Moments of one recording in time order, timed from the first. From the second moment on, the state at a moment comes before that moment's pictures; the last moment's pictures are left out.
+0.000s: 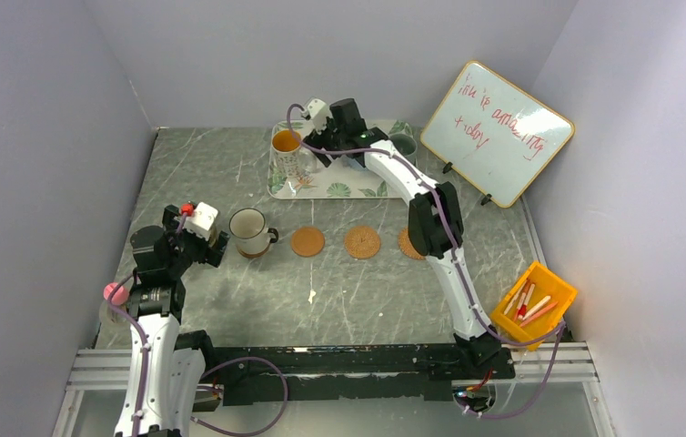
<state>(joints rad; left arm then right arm) 0.19 0.60 0.48 -0.21 0.43 0.48 0.52 2.47 2.29 -0.42 -0.14 -0.40</state>
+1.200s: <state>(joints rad) 0.19 0.60 0.48 -0.22 0.43 0.48 0.56 2.61 2.49 -0.49 -0.22 -0.29</state>
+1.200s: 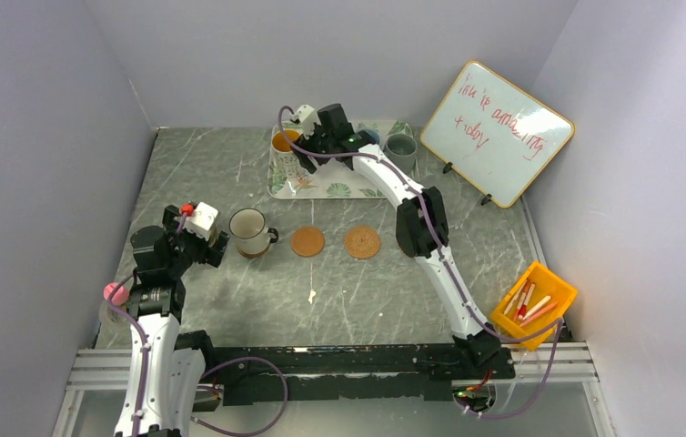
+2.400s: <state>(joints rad) 0.19 0.61 0.48 -0.22 0.43 0.48 0.57 2.70 2.60 -0.53 -0.29 -0.27</state>
